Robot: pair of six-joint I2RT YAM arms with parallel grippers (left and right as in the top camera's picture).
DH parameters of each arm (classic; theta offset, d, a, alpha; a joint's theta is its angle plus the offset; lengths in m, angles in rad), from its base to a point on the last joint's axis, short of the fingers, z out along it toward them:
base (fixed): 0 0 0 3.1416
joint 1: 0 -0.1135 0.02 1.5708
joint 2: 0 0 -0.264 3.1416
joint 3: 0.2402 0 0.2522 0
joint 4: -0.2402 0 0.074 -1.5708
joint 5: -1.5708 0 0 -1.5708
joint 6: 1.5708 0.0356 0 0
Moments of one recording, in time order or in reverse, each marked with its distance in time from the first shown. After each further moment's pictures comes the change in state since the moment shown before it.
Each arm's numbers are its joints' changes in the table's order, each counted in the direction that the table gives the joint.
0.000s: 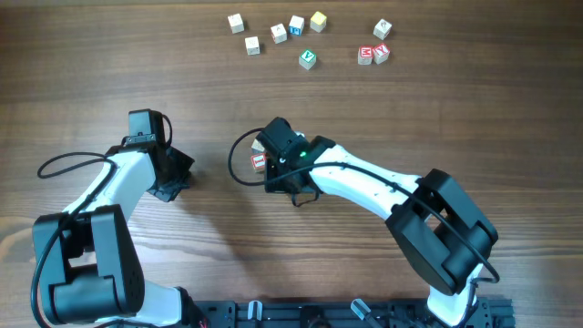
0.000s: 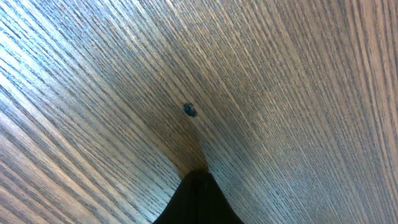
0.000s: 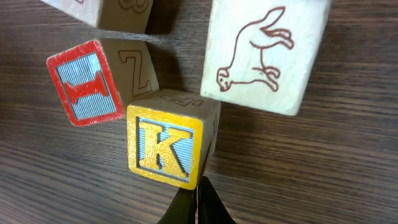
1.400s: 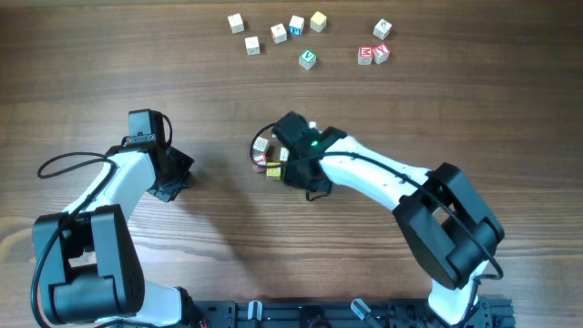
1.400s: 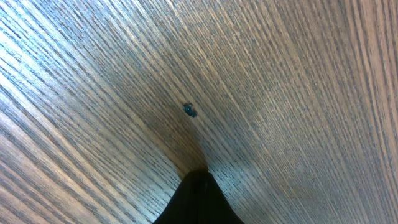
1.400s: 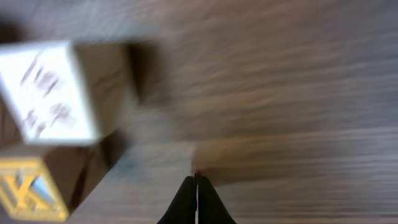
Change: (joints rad) left arm 0.000 0.000 0.000 0.000 0.000 0.000; right arm 0.076 -0.002 0.000 -0.144 -0.082 0.138
